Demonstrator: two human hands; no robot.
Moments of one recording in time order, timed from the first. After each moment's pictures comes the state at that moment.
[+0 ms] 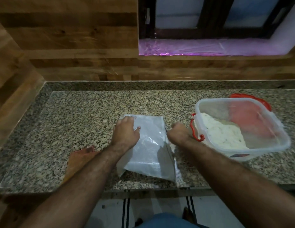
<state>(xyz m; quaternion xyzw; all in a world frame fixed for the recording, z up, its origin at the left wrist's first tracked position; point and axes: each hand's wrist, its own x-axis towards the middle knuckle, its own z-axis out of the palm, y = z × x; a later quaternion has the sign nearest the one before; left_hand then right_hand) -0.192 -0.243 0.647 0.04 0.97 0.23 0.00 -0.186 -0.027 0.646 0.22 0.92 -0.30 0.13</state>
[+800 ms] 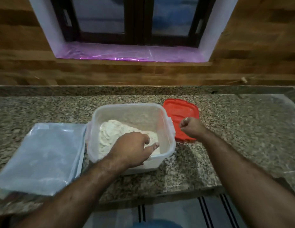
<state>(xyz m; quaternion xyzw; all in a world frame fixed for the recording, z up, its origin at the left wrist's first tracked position) -0.112 0.138 0.699 0.25 0.95 0.19 0.06 -0.156 0.432 0.660 0.20 0.93 -0.29 0.08</state>
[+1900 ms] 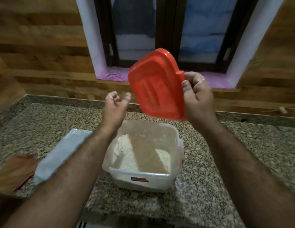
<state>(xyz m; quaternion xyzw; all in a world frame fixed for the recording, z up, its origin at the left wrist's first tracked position) -0.187 0.106 0.789 -0.09 0.73 0.67 -0.13 -0.163 0.340 0.845 -0.11 0.76 -0.58 -0.28</state>
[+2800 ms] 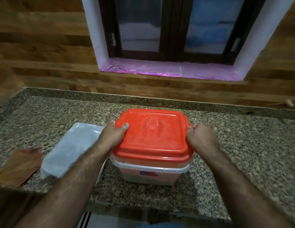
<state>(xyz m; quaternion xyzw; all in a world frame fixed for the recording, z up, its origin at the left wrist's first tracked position) -0.161 0.039 0.707 -0.15 0.82 0.54 0.05 -0.150 0.347 0.731 0.17 0.96 -0.21 -0.02</state>
